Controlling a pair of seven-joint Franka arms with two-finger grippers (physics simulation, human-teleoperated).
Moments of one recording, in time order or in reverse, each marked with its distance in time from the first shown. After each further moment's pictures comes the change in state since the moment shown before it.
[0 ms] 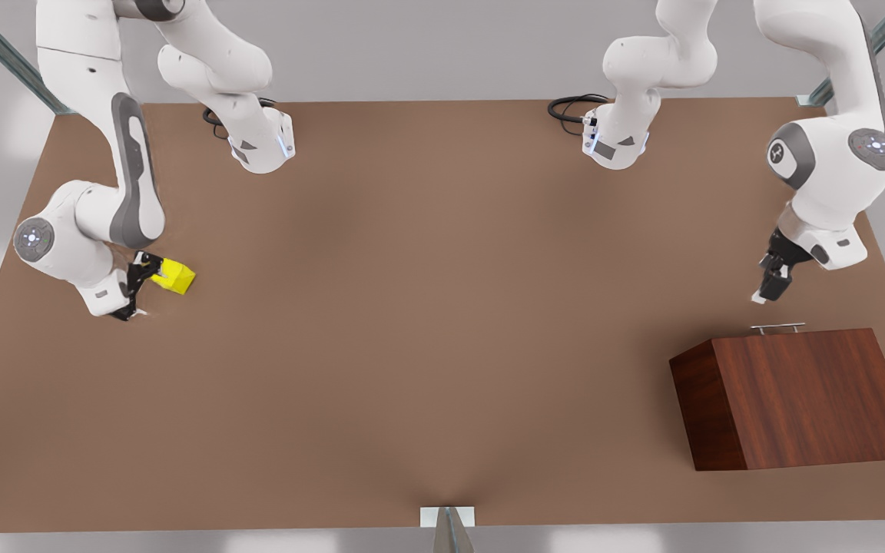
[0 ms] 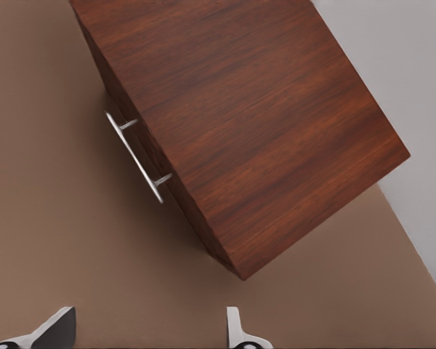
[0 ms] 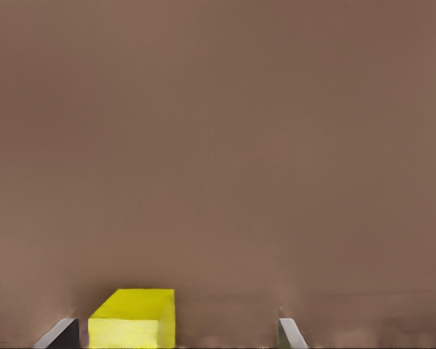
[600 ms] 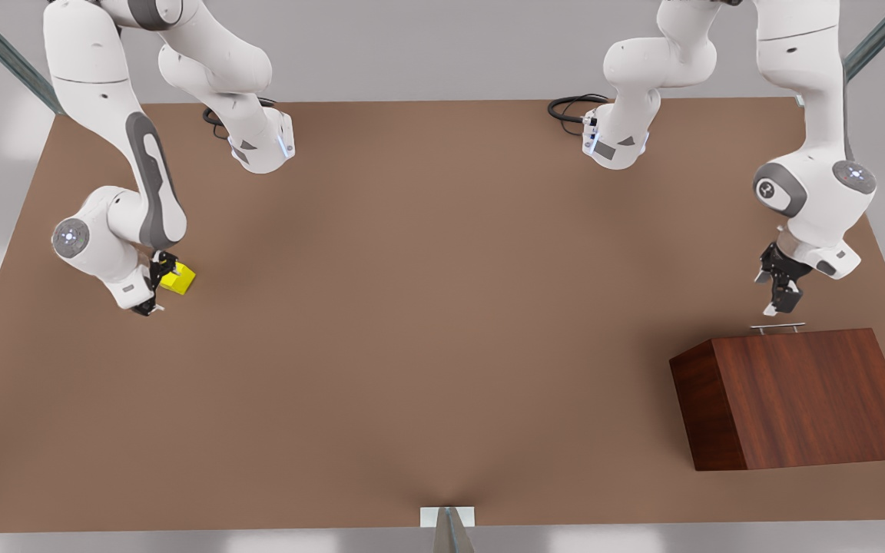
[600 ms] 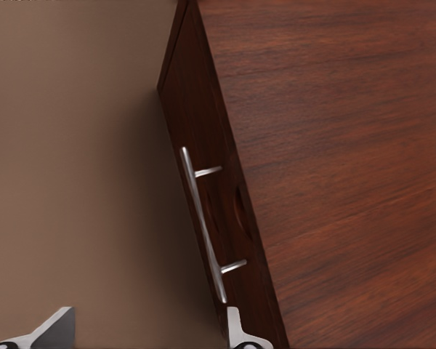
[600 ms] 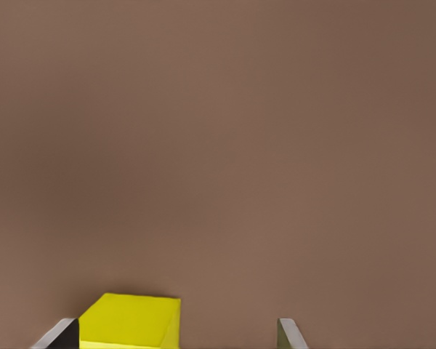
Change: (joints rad) left arm 0.053 0.173 0.061 -0.160 -0.192 0.397 -0.003; right arm 0.035 0.035 -0.001 -0.203 0.001 0.277 -0.097
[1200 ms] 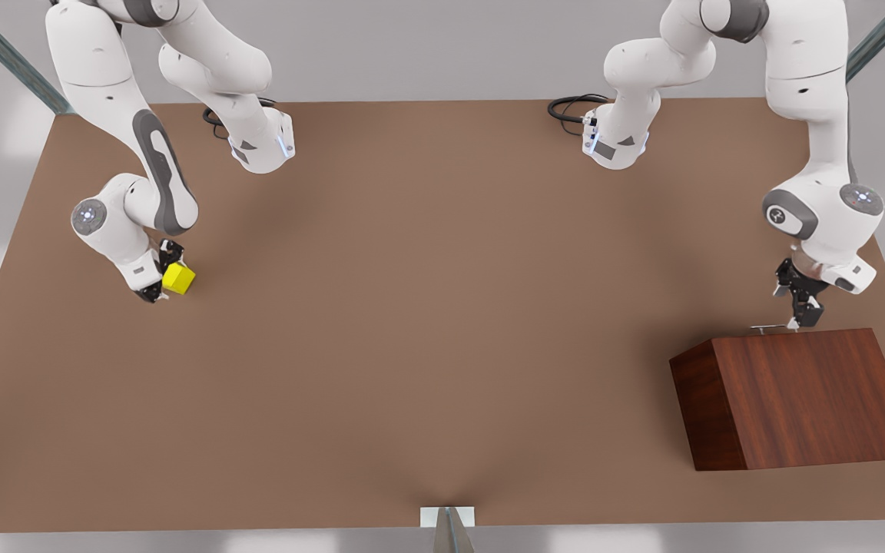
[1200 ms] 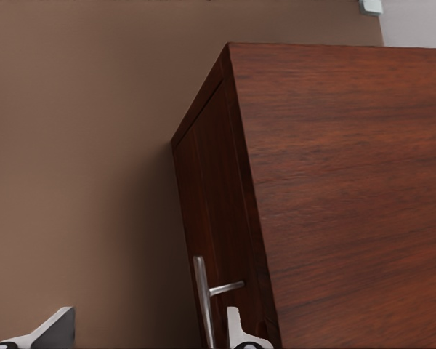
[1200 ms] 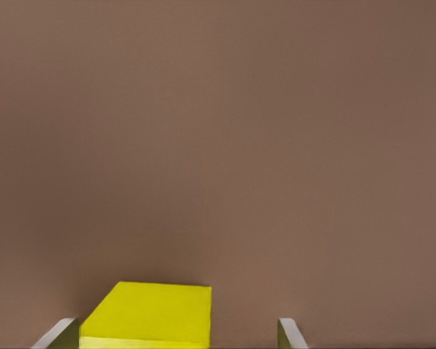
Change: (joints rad) left arm 0.078 0.171 -0.001 0.095 -0.041 0.086 0.008; right arm -0.050 -0.026 -0.002 -0.180 -0.002 0.207 -0.064
